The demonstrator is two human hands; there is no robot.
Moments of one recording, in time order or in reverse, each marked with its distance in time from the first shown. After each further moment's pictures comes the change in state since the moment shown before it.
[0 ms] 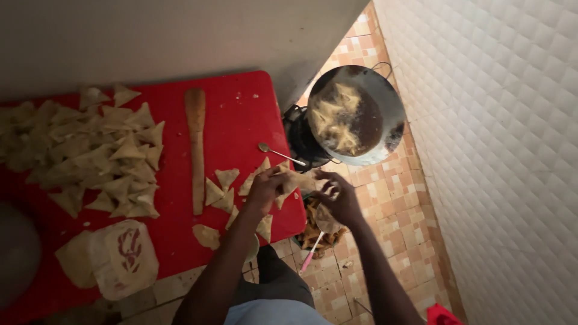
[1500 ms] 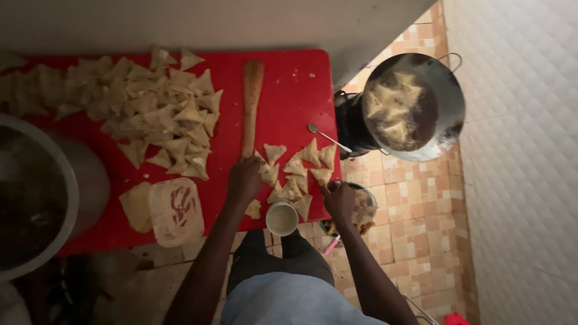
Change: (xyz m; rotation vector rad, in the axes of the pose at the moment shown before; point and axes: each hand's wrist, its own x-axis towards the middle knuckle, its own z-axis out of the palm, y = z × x) left_hand -0.087 0.078 -0.182 1.714 0.221 0.709; right_hand -0.034 0.047 0.161 -0.539 0.047 0.534
